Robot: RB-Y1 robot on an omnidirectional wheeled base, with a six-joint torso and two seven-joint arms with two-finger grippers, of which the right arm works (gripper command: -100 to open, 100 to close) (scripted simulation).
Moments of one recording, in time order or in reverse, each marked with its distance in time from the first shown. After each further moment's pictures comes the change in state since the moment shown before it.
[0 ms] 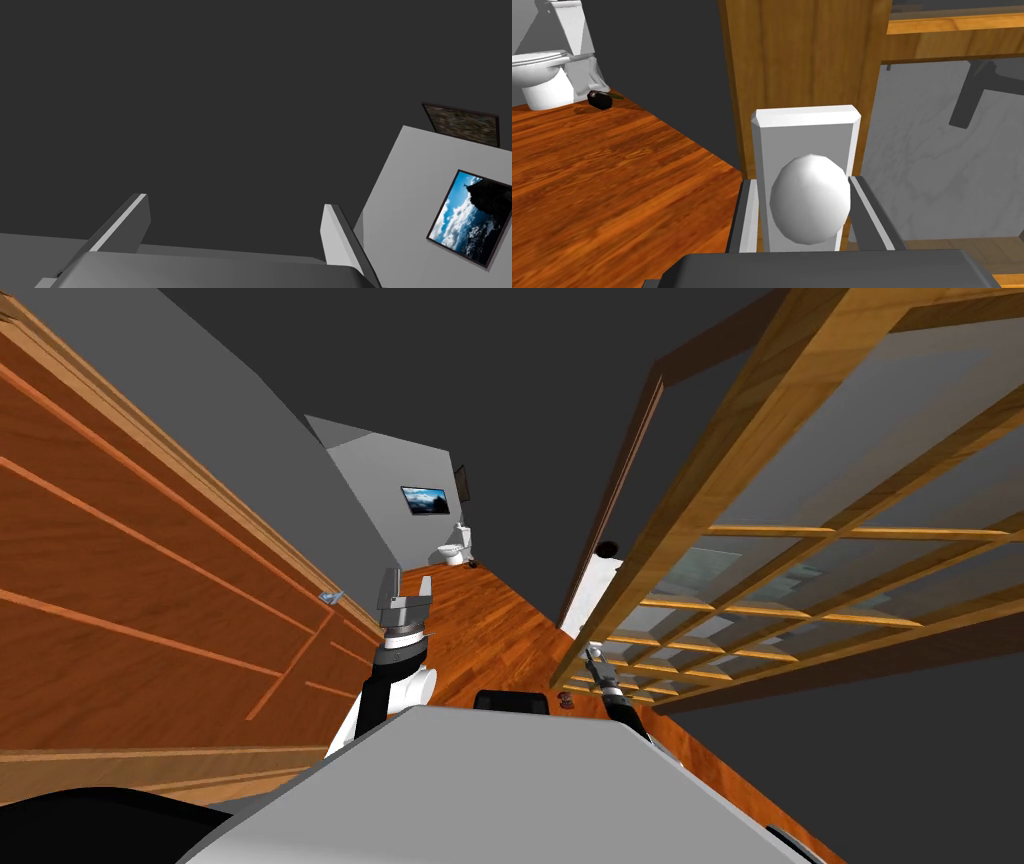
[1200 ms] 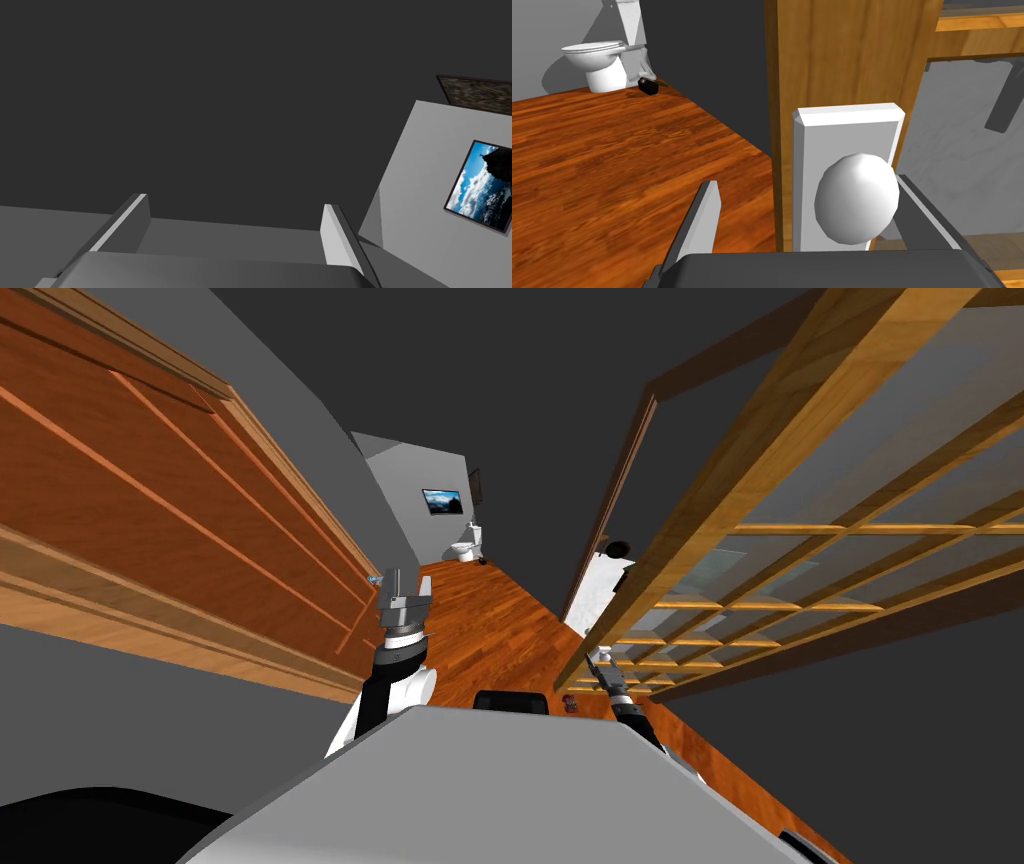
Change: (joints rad) arm 0.010 -0.058 0.054 0.052 0.030 -0.083 -0.082
